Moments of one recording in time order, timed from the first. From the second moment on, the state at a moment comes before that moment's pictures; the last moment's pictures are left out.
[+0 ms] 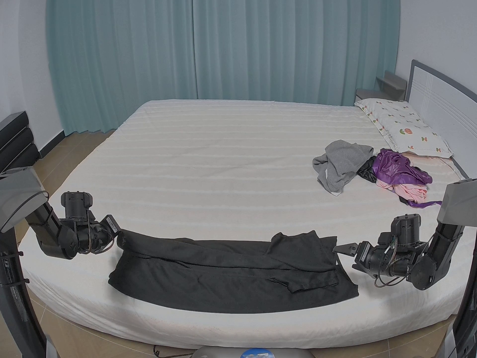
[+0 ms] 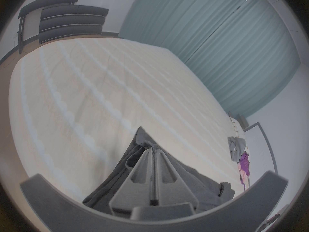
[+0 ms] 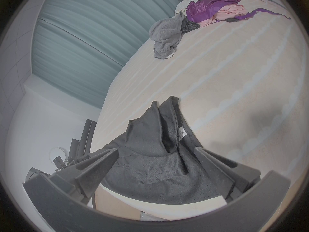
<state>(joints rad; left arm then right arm) 0.12 2.20 -0.78 -0.74 -0.18 -0.64 0.15 2.18 -0.42 -1.09 0.32 0.73</state>
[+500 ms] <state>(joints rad) 0.17 2.24 -0.75 -0.87 -0.25 -0.60 0.16 2.20 -0.41 -1.09 0.32 0.73</state>
